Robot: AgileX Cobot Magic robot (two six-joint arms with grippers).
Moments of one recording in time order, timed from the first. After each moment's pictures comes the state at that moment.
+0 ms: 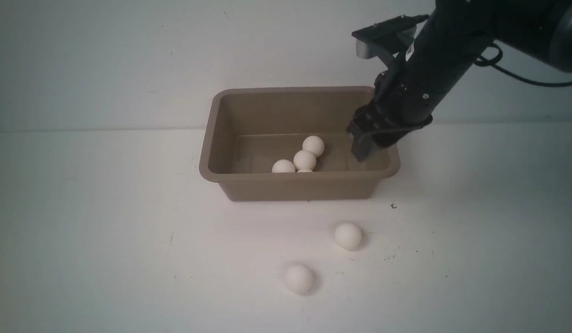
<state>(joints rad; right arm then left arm) 0.41 1.90 -1.73 0.21 1.24 -0.28 -0.23 0.65 -1.36 -0.25 1.28 0.39</state>
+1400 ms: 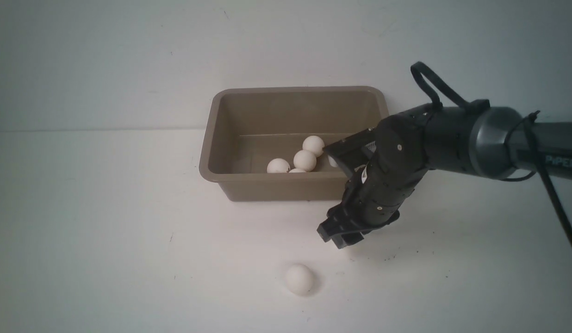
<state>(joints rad) 0.54 2.00 -1.39 0.10 0.82 -0.09 -0.23 0.65 -1.36 -0.22 1.28 0.40</state>
